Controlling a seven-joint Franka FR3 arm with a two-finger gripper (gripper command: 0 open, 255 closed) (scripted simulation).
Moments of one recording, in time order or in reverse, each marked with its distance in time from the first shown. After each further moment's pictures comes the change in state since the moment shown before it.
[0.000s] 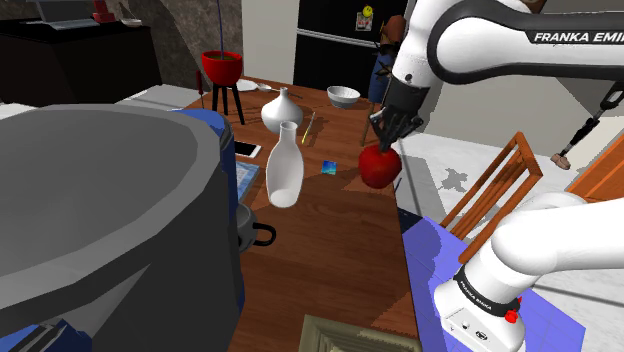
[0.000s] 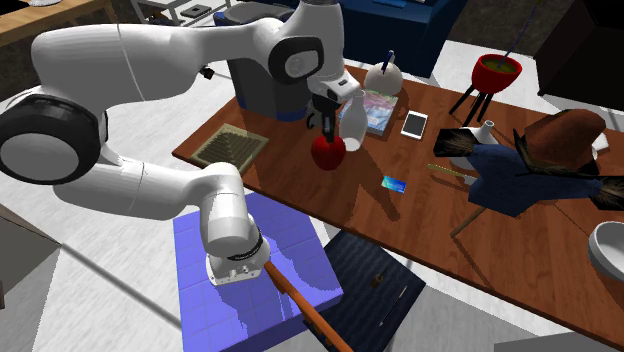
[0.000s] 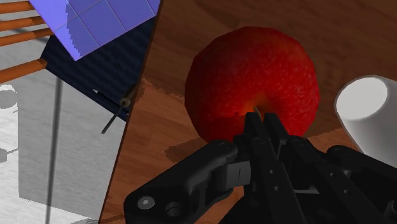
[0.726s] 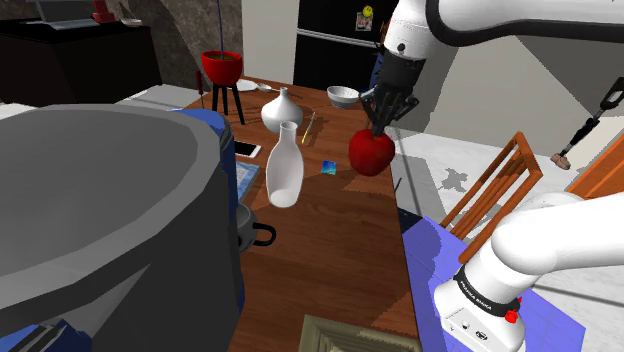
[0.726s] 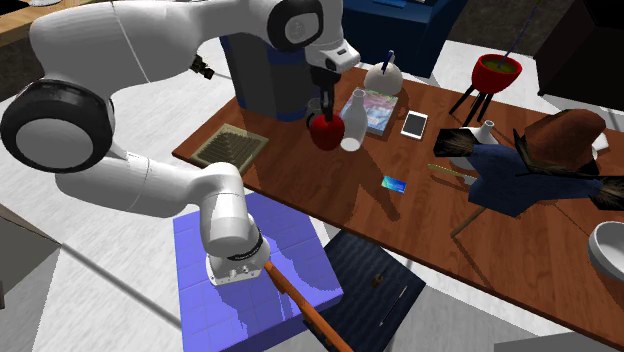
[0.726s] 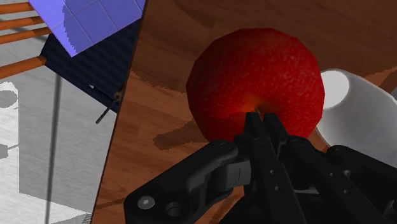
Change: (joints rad) arm -0.005 0.072 0.050 0.180 0.005 -0.103 0.067
